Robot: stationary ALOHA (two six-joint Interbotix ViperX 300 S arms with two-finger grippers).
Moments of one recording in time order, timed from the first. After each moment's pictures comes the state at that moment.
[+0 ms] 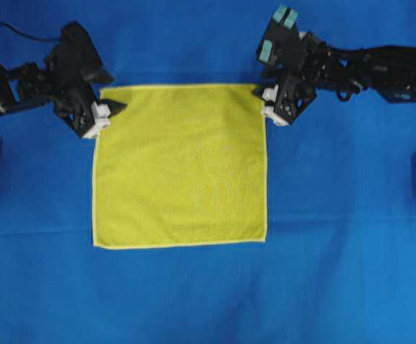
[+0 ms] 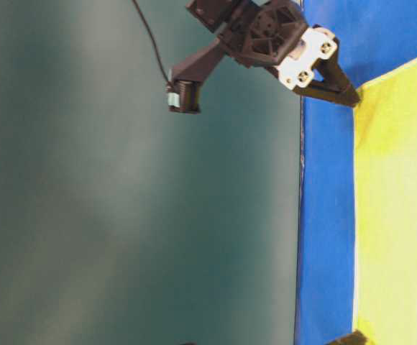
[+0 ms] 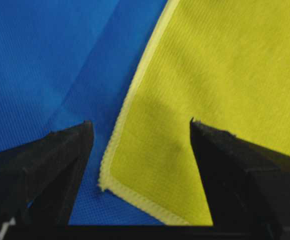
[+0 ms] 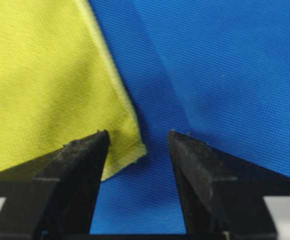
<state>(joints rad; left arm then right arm) 0.45 -0.03 1.10 -0.02 -0.43 -0.01 -0.44 0.12 0.76 -0.01 -0.06 0.02</state>
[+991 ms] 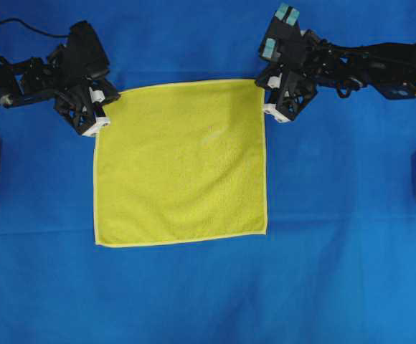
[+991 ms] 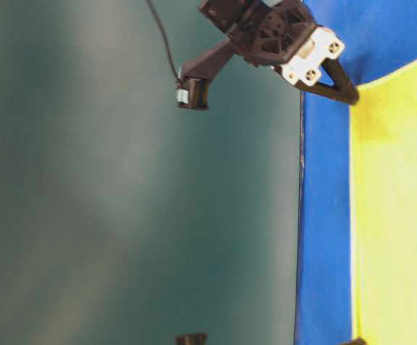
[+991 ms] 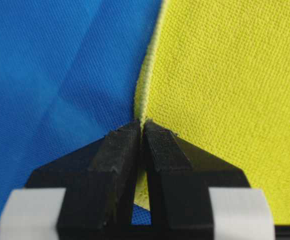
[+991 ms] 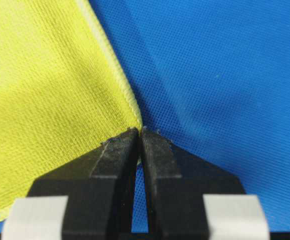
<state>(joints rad) 0.47 -0.05 1.05 -0.02 -0.26 0.04 -0.46 0.11 0.77 -0.03 -0.07 0.02</state>
